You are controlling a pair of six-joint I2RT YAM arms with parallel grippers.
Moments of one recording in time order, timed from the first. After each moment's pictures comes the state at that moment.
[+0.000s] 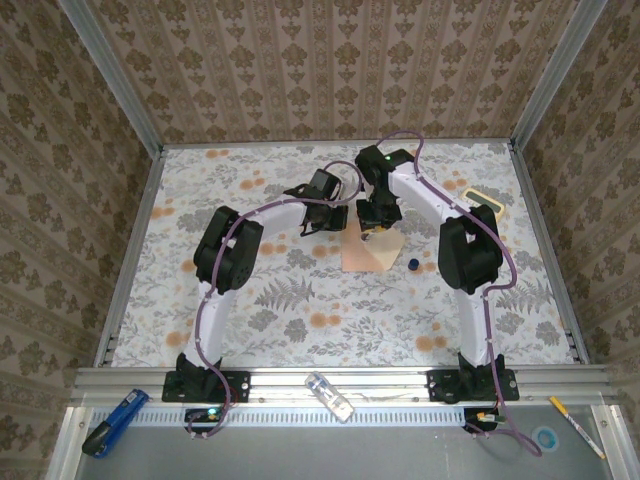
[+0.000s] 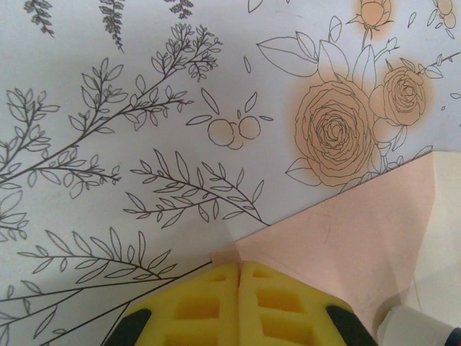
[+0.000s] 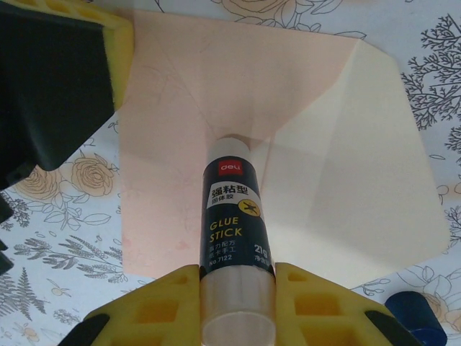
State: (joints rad) left arm -0.64 2.23 1.62 -0.38 0.22 -0.41; right arm 0.40 2.13 1.87 -1.22 -0.08 0.31
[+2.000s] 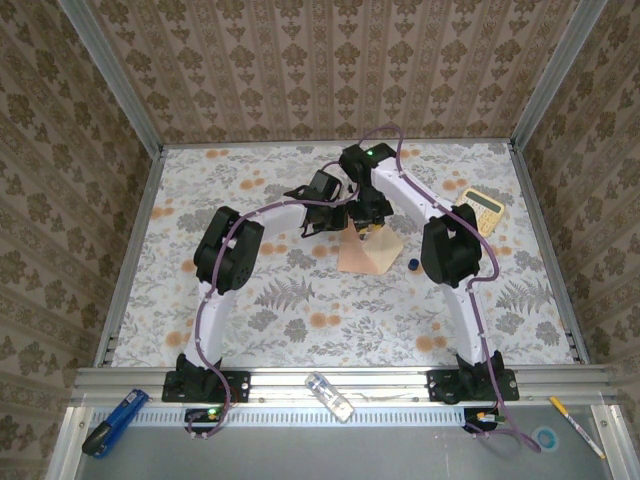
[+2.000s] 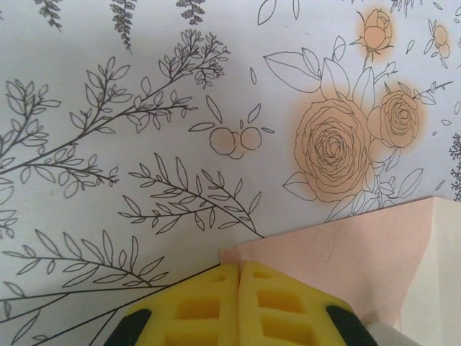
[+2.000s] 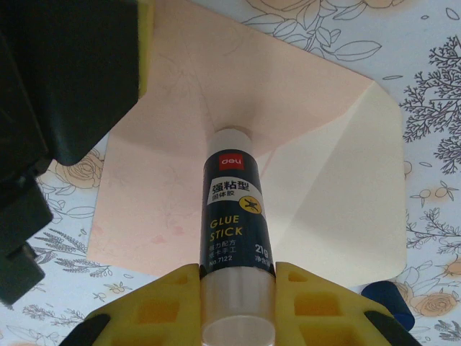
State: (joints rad) left arm -0.64 2.23 1.60 -0.33 0.22 -0.51; right arm 0.46 2.27 2.10 -1.41 0.00 0.26
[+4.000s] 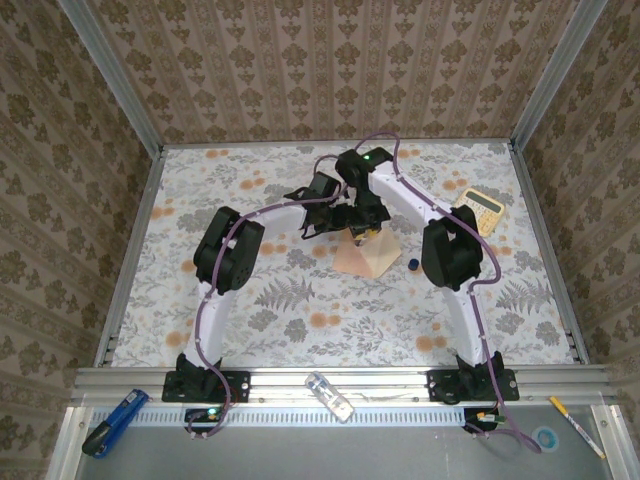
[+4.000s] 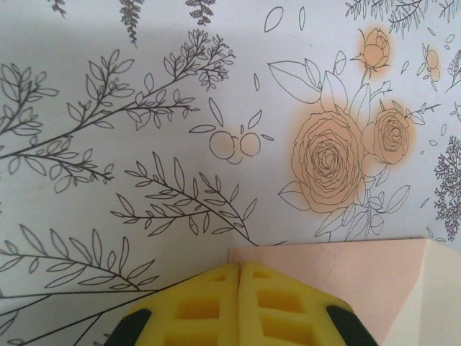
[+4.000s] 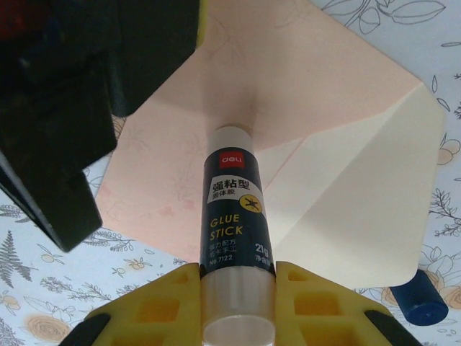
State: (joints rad) left arm -0.65 2.23 1.57 -0.27 0.23 -0.59; right arm 0.50 2.24 2.05 -1.40 -0.04 0.26
